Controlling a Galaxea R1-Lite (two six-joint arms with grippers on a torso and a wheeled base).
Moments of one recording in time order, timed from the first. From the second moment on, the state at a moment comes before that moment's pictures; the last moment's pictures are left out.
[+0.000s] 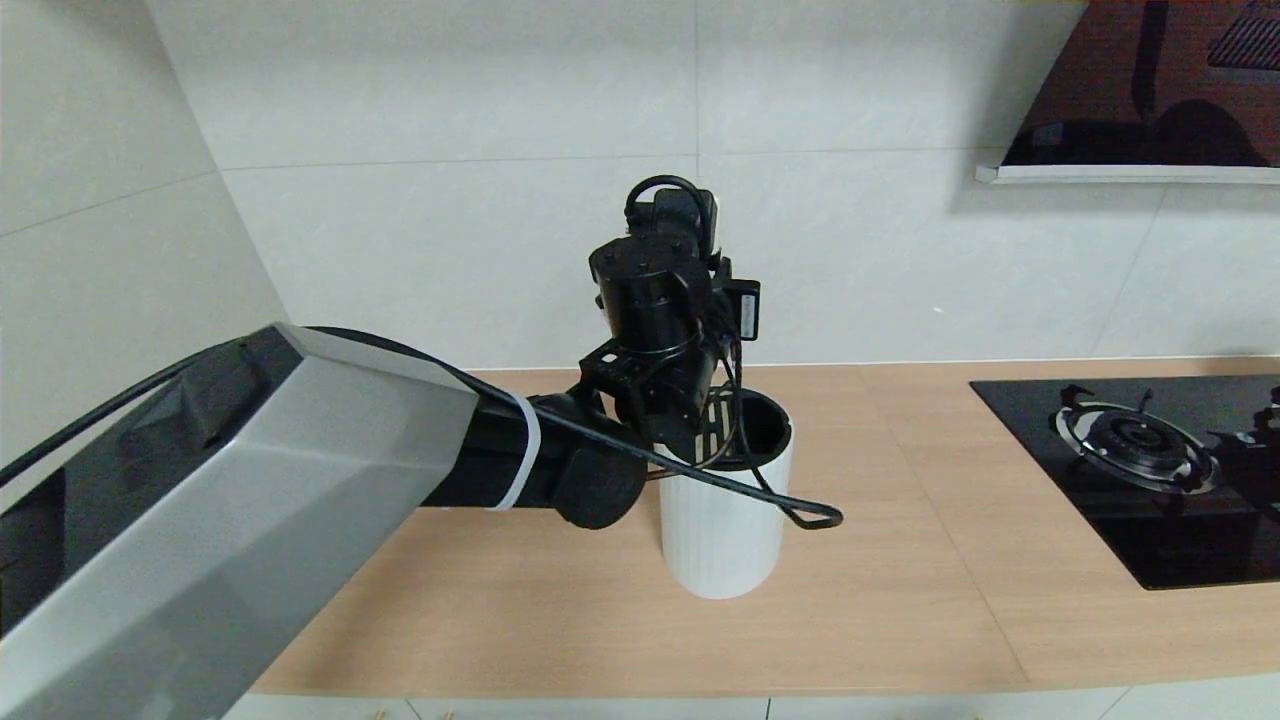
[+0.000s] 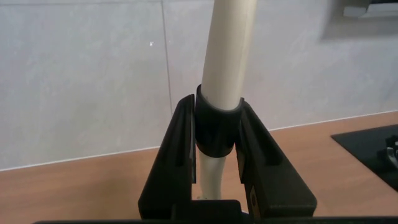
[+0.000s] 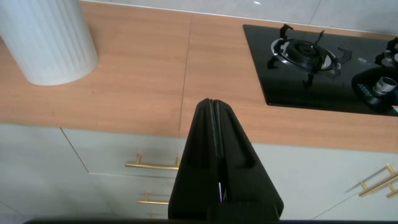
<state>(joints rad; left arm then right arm) -0.73 2.25 -1.52 -0.91 0.49 0.05 -0.10 0.10 0.00 -0.01 0.09 -0.13</state>
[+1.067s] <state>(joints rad) -0.73 2.25 -1.42 -0.98 0.51 0.02 -0.10 0.10 0.00 -0.01 0.09 -0.12</state>
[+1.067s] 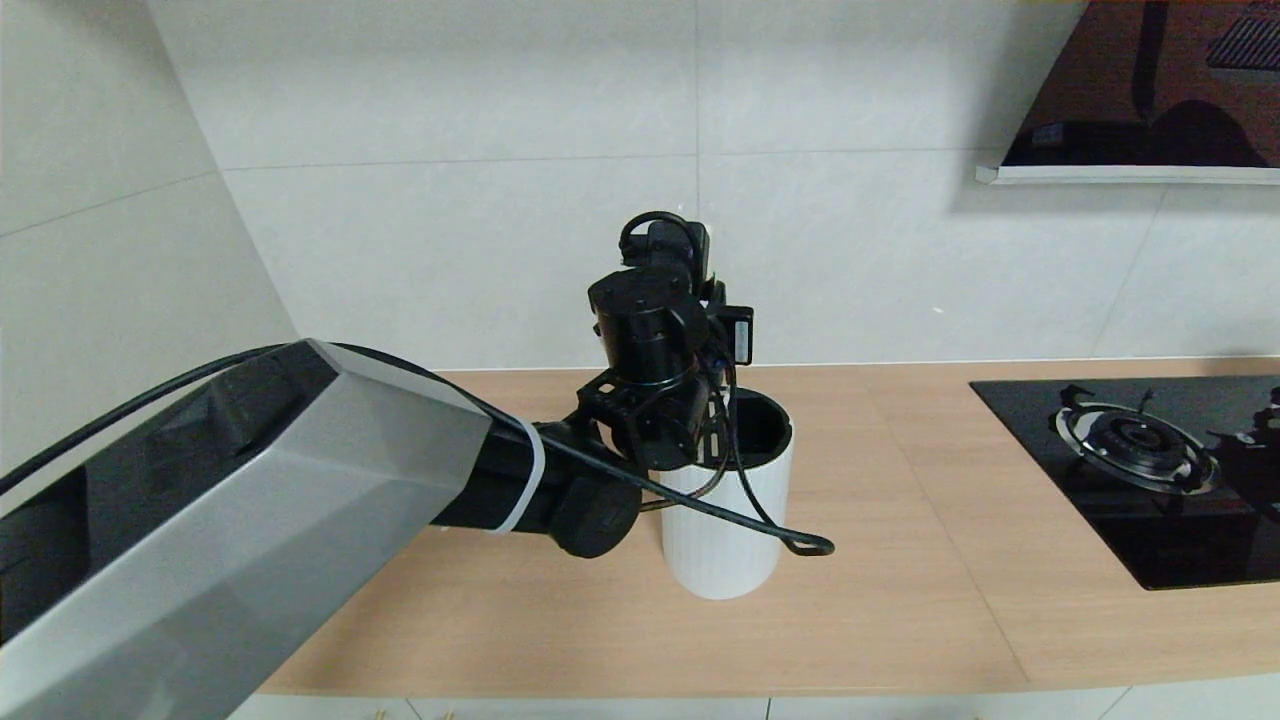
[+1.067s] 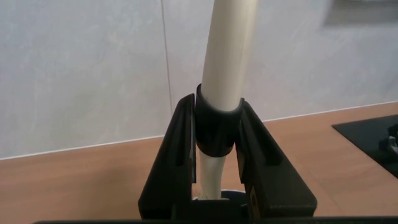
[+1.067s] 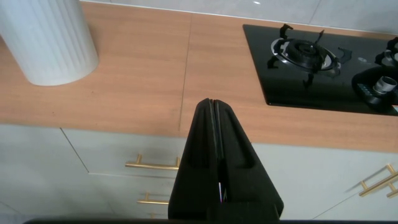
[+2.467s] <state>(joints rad) -0.73 2.27 -1.32 -1.03 0.51 -0.03 -0.10 0.10 0.00 -0.01 0.09 -0.12</state>
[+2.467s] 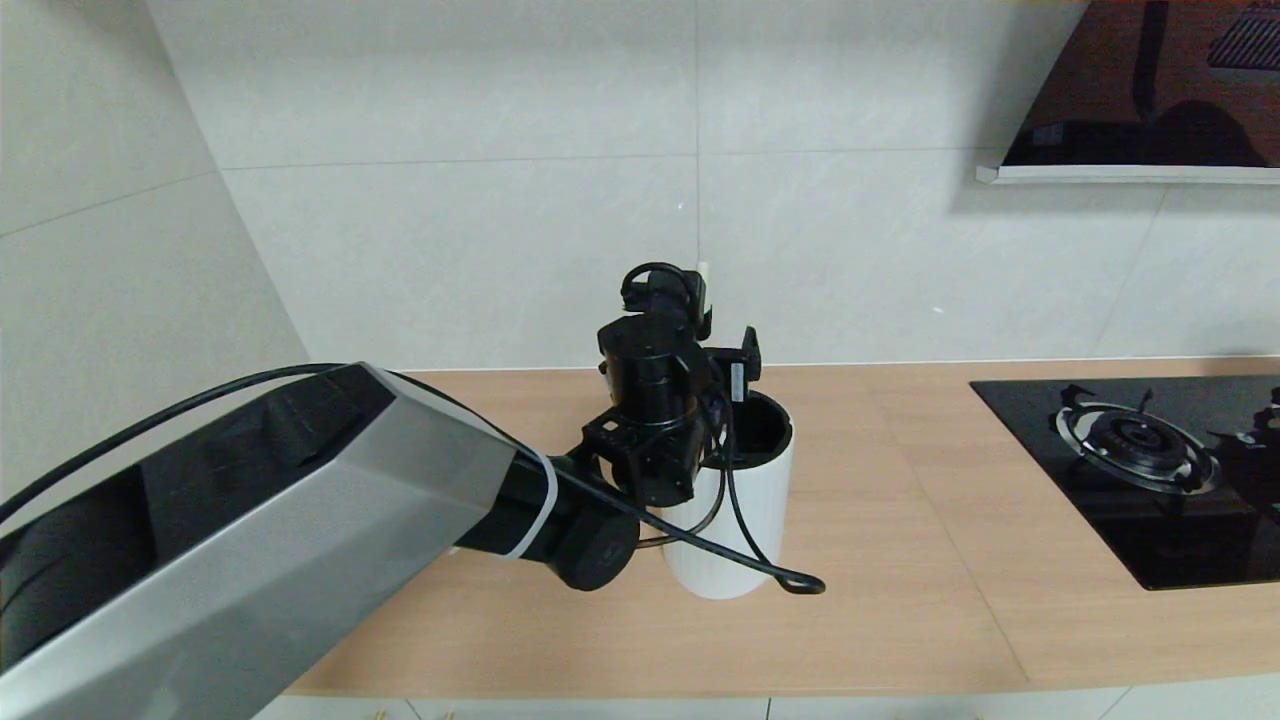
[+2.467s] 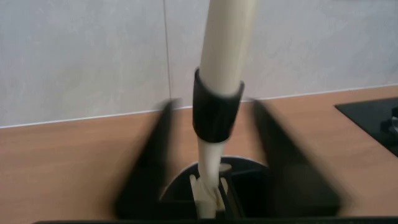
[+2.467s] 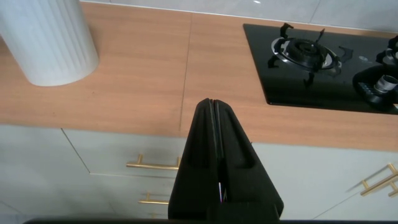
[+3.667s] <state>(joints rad) -0.69 2.27 -1.29 -1.21 0.37 0.15 -0.10 0.10 0.00 -0.01 0.09 -0.12</state>
